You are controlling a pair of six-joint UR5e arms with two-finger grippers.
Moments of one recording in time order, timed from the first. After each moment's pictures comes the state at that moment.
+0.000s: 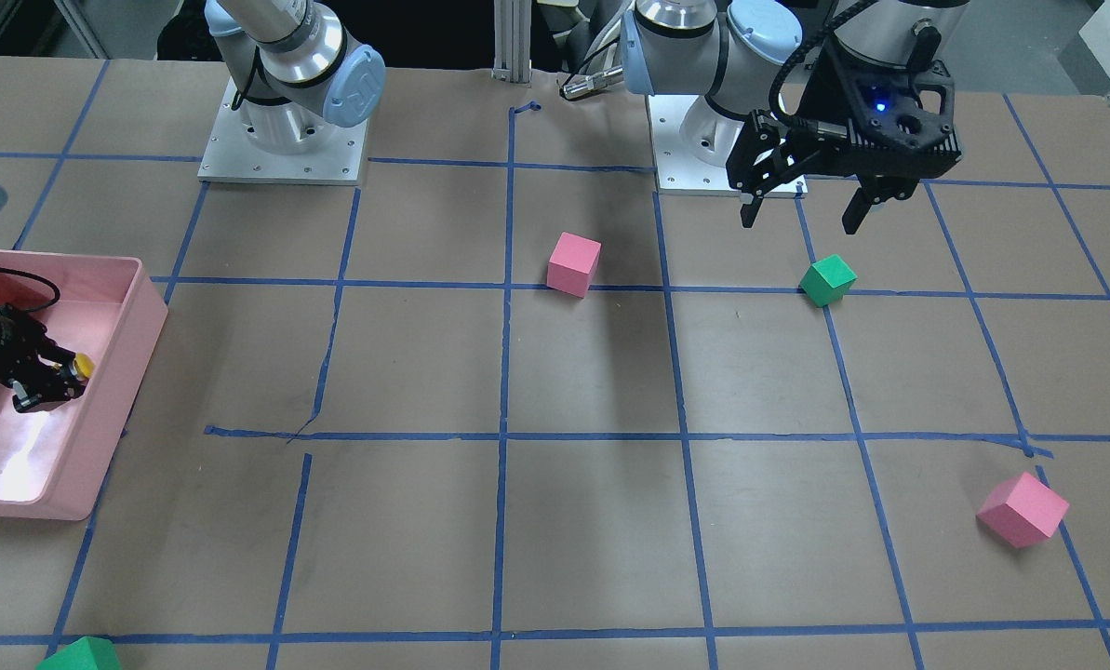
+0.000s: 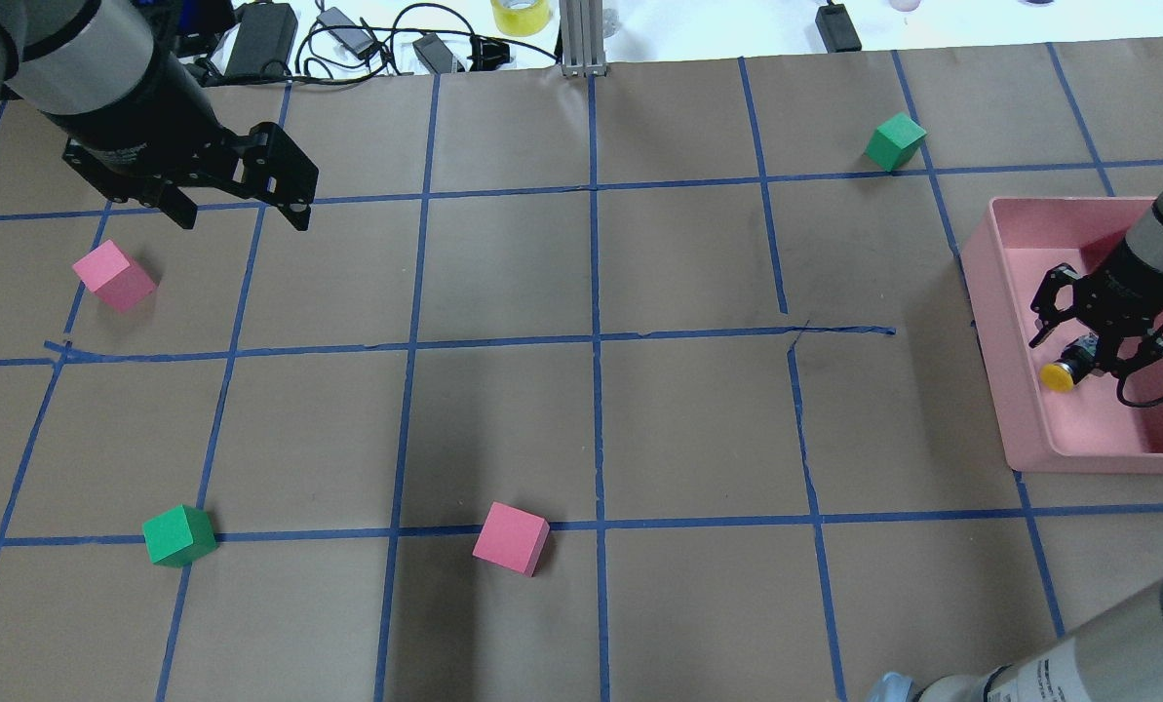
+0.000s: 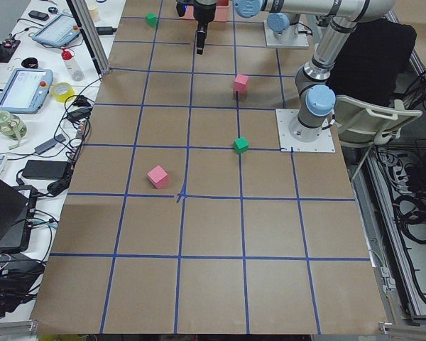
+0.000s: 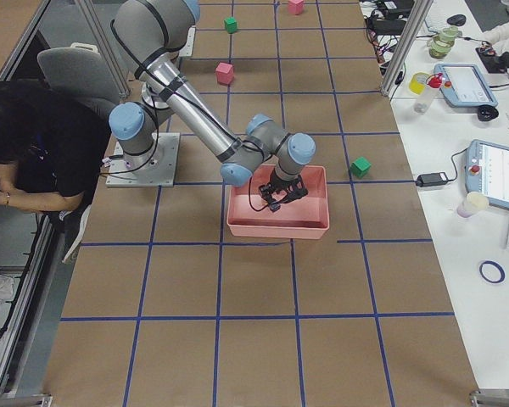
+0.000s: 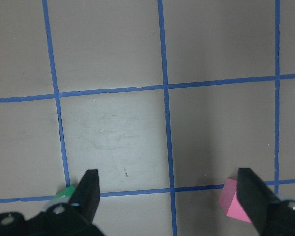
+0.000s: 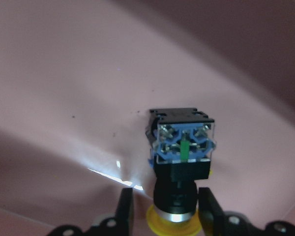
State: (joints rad) left arm -1.53 -1.50 -1.58 -1.52 1.58 0.09; right arm 0.98 -1.18 1.84 -2.01 -1.60 0.48
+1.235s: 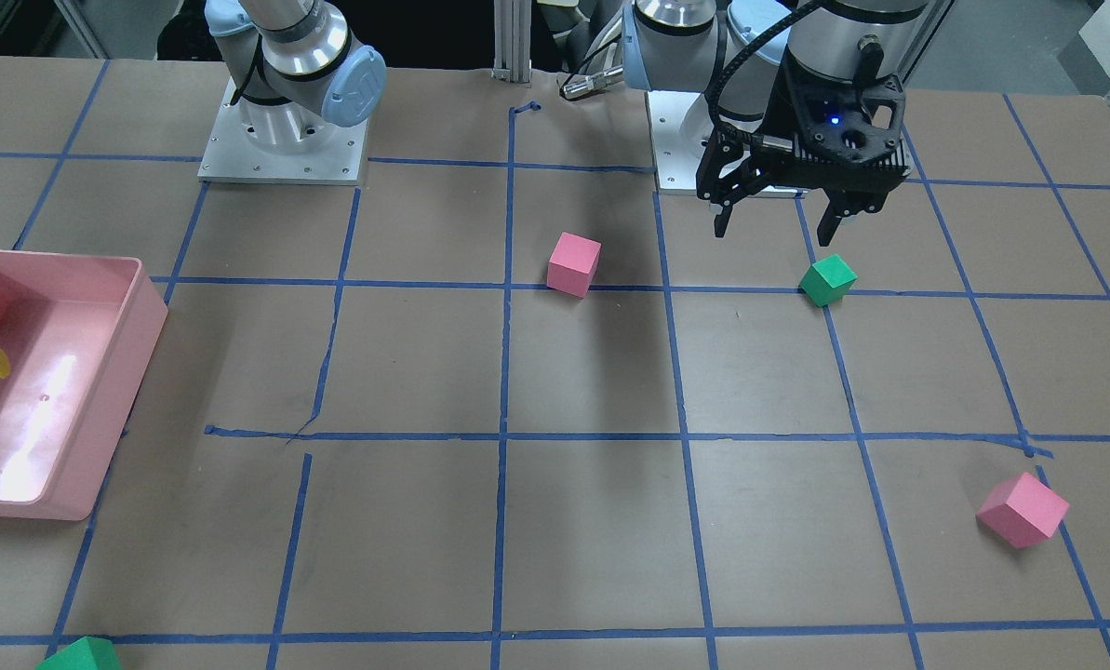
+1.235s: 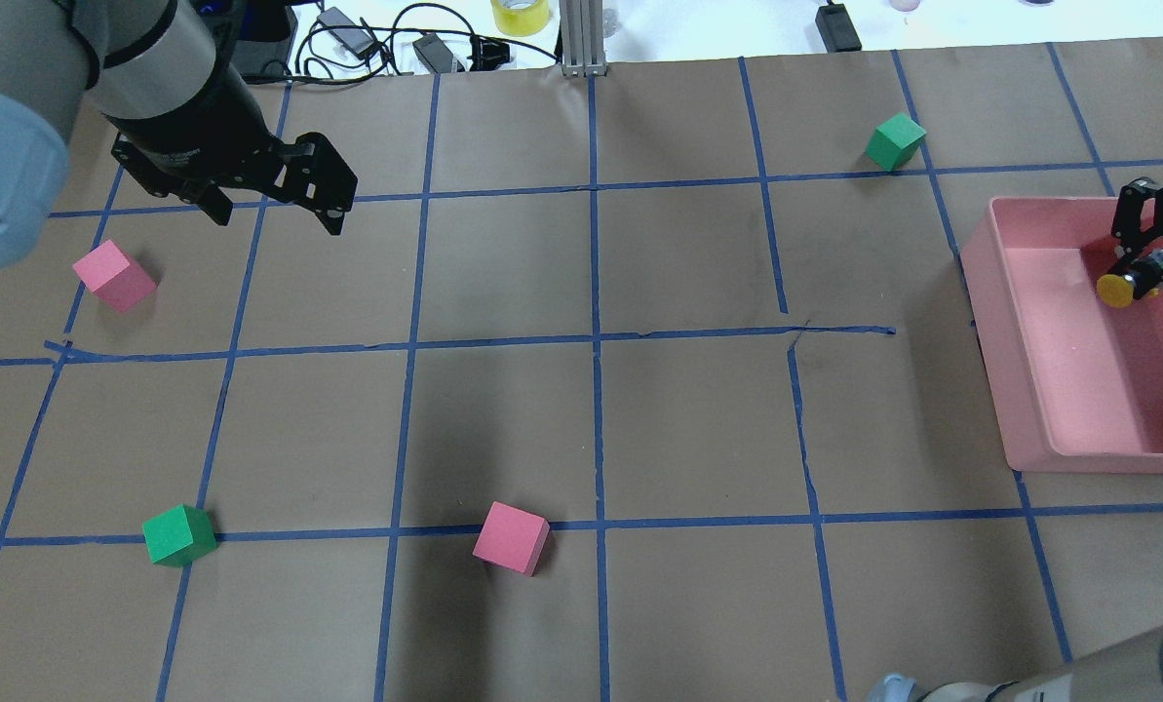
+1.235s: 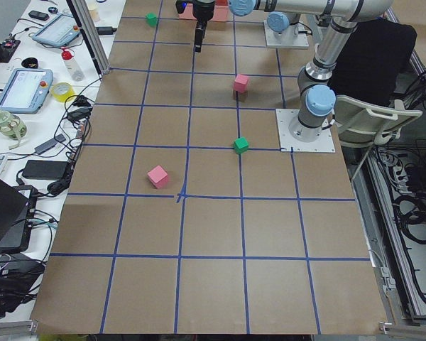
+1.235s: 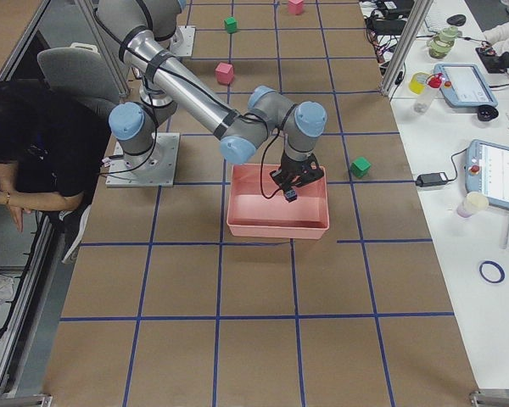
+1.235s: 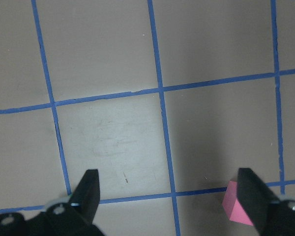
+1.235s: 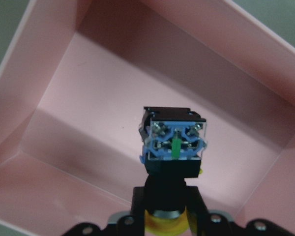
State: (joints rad) left arm -1.60 -1.53 -1.59 -1.49 1.62 0.09; right arm 0.98 -1.30 1.67 -1.84 -1.60 0.49
